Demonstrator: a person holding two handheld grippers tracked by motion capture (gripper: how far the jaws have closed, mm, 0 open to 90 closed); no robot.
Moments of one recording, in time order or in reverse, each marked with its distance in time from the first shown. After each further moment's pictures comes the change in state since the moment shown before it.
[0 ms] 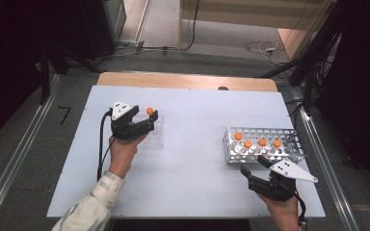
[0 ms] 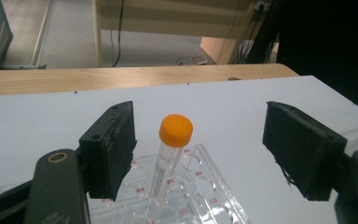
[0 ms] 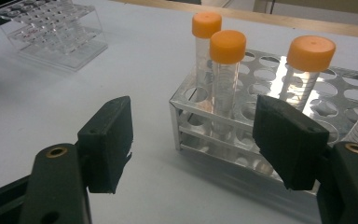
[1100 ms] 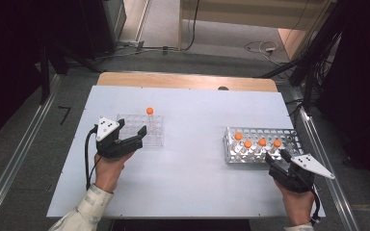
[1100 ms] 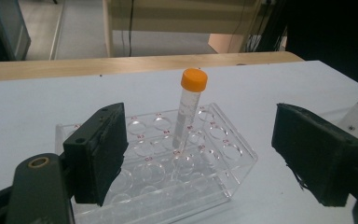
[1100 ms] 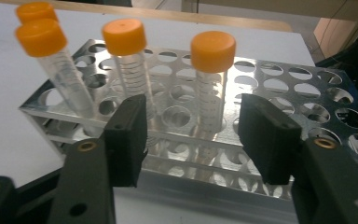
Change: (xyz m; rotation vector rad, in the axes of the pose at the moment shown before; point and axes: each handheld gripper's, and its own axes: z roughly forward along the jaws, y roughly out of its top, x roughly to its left) left arm 0.006 -0.024 -0.043 0.002 0.034 0.044; right arm -0.057 -0.010 0.003 -0.022 -0.261 0.077
